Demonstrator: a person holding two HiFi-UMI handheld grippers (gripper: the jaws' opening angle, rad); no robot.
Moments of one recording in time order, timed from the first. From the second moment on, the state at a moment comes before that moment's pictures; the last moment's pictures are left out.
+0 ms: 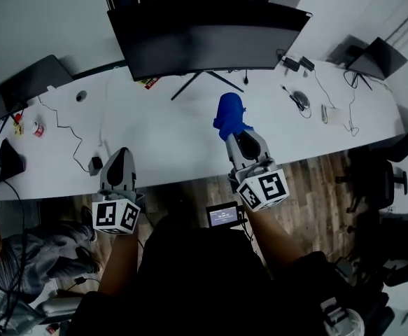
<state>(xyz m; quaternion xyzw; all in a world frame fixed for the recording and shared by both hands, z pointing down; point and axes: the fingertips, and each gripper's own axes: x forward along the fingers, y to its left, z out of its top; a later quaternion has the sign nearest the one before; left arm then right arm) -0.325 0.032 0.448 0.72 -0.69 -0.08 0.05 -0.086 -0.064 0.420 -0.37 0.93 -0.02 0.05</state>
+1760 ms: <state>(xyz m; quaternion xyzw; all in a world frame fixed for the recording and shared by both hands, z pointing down) -0.158 0.419 0.499 0.85 -0.51 -0.04 0.12 0.071 0.413 0.511 -0.52 0.85 -0.07 -0.03</state>
